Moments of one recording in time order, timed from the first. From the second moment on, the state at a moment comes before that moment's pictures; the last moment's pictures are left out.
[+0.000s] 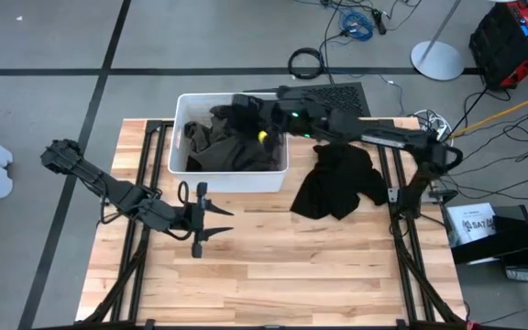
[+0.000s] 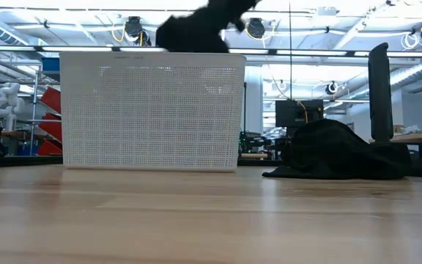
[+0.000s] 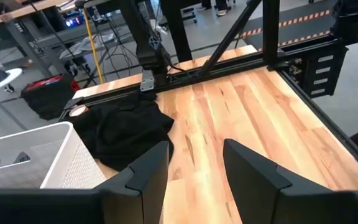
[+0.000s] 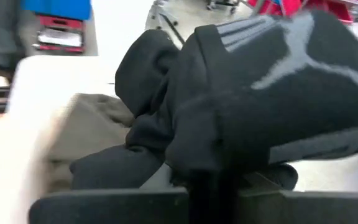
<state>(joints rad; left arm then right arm) -0.50 1.05 0.88 -0.15 -0.48 0.09 -0.27 1.72 1.70 -0.36 0.18 -0.16</state>
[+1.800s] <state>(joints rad) -0.44 1.05 0.88 -0.23 -0.48 0.03 -0.34 1.97 1.97 -0.82 -0.01 -0.24</state>
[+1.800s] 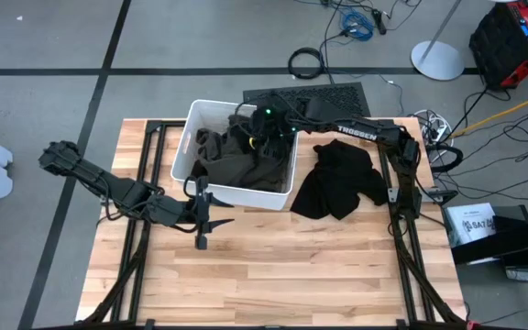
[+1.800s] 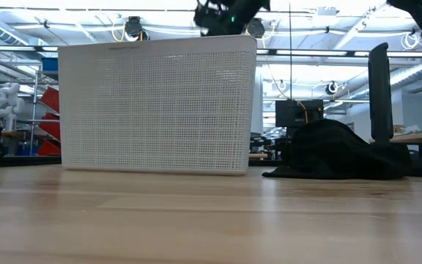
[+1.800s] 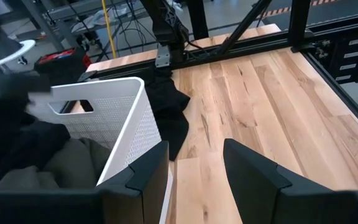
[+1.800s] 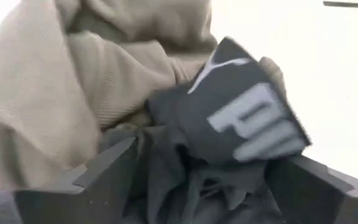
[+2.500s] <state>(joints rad) -0.44 1.05 0.88 -0.25 -0.48 0.03 -0.34 2.02 2.24 -1.01 -0.02 -0.28</state>
